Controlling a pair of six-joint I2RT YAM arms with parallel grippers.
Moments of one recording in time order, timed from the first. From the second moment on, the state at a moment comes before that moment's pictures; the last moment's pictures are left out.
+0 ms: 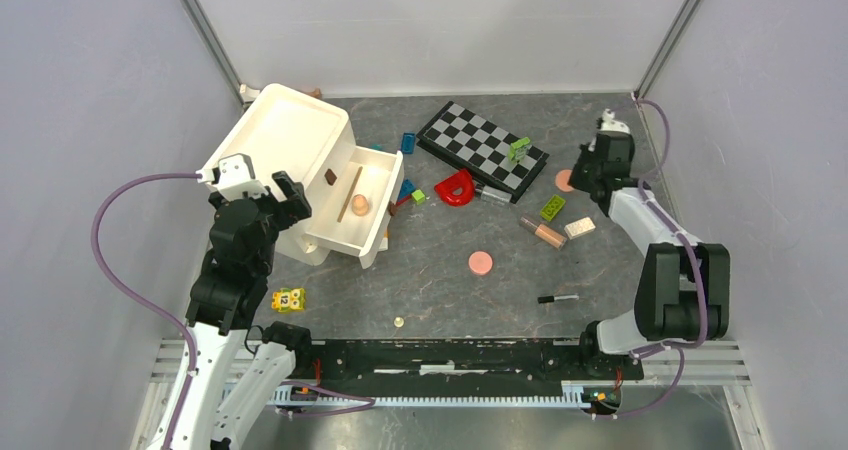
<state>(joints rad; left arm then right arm) -0.24 0.58 0.87 -0.52 -0.40 -0.29 -0.07 1.47 0.90 -0.11 0.04 0.26</state>
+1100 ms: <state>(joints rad) -0.24 0.58 0.87 -0.52 -0.39 -0.29 0.94 2.01 1.86 -0.23 0.17 0.19</state>
